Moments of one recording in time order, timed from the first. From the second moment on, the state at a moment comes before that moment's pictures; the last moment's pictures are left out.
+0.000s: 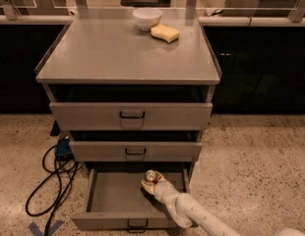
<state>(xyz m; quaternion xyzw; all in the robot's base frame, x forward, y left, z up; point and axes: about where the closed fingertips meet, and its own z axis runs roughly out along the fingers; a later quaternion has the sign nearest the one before) 0.638 -0.007 0.238 -0.26 0.80 0.17 0.52</state>
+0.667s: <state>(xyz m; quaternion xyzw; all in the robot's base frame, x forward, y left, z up) 0.654 0.016 0.203 -0.26 0.81 0.18 0.50</state>
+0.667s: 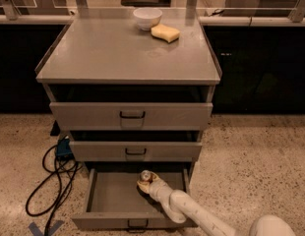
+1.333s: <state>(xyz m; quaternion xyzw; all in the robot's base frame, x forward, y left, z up) 0.647 0.026 0.181 -0.27 0.81 0.19 0.48</state>
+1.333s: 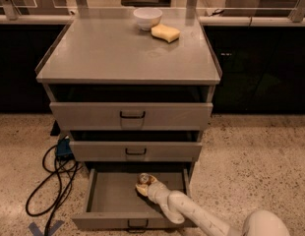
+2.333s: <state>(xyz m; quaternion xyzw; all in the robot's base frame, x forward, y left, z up) 0.647 0.026 0.181 -0.27 0.81 0.19 0.48</state>
